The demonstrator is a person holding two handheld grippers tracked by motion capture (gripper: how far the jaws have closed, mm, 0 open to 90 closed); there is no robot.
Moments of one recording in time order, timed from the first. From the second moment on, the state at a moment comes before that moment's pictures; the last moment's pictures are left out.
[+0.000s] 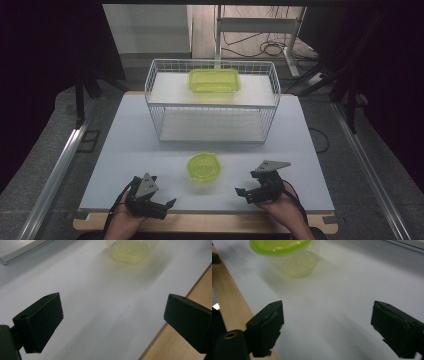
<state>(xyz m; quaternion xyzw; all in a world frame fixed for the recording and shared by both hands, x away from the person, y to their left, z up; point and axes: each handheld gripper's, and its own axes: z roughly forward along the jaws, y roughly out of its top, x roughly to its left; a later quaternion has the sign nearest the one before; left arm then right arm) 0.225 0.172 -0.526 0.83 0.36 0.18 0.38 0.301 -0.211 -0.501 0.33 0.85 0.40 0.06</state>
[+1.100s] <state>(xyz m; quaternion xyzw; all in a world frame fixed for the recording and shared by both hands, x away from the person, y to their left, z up) 0.223 0.170 -0.528 0.85 0.34 0.20 0.36 0.401 -0.145 -0.492 0.36 0.83 0.40 -0.12</state>
